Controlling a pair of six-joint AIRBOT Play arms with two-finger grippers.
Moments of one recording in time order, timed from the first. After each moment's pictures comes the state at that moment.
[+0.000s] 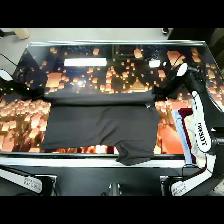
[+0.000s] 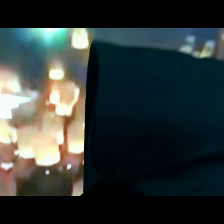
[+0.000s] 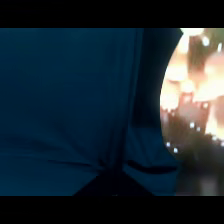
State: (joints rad) left arm 0.28 -1.76 1.62 1.29 -1.35 -1.40; right arm -0.02 -1.77 1.65 -1.33 1.39 1.62
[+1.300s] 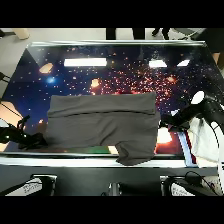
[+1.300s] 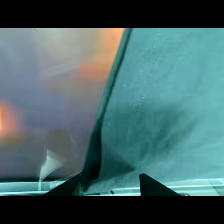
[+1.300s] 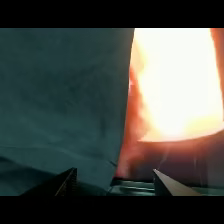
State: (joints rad) left arm 0.50 -1.23 0.67 1.30 -1.30 -1.26; right arm -0.13 -1.31 1.02 -1.29 1.42 1.53
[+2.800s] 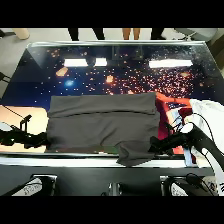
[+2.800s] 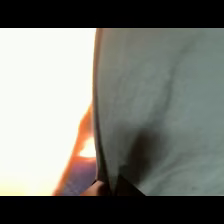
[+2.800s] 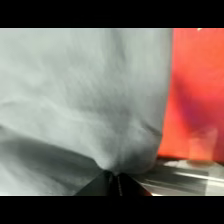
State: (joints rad) left arm 0.46 -1.18 0.58 1.25 -1.17 -1.26; right arm -0.13 -1.18 0.50 -0.99 1.21 1.48
